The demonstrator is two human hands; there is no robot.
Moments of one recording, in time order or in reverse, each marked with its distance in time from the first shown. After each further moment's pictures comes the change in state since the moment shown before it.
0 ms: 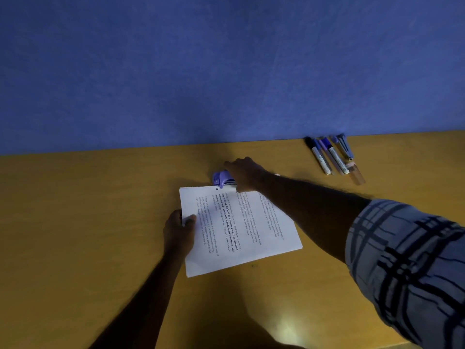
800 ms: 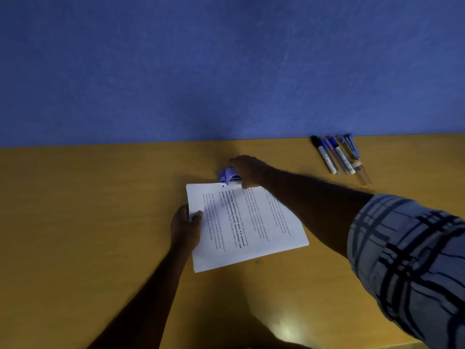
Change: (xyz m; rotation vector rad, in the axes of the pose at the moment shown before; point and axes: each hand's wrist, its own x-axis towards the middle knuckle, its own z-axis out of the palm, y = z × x) left_hand -0.004 0.004 -0.001 -0.019 -0.013 -0.016; right_hand 0.004 -0.003 -0.001 0.153 -0.047 0.047
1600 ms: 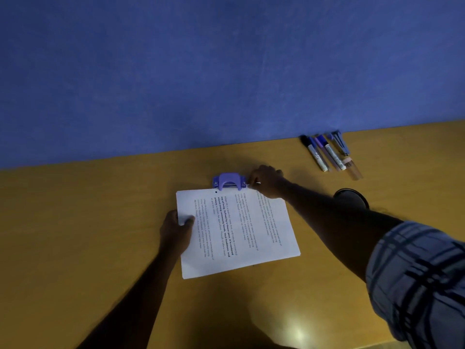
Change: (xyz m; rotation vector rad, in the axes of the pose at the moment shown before) left_hand 0.006 0.012 -0.011 0.136 -0.032 -0.021; right_hand -0.042 0.060 0.037 0.250 0.125 0.242
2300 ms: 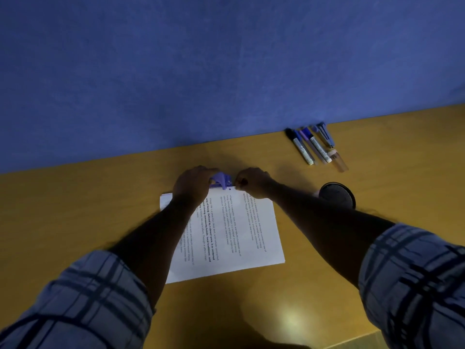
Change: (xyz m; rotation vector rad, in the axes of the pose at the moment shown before) left_hand 0.065 0.099 0.050 0.756 -0.121 0.875; right_hand -0.004 0.005 0.006 0.160 -0.055 0.019
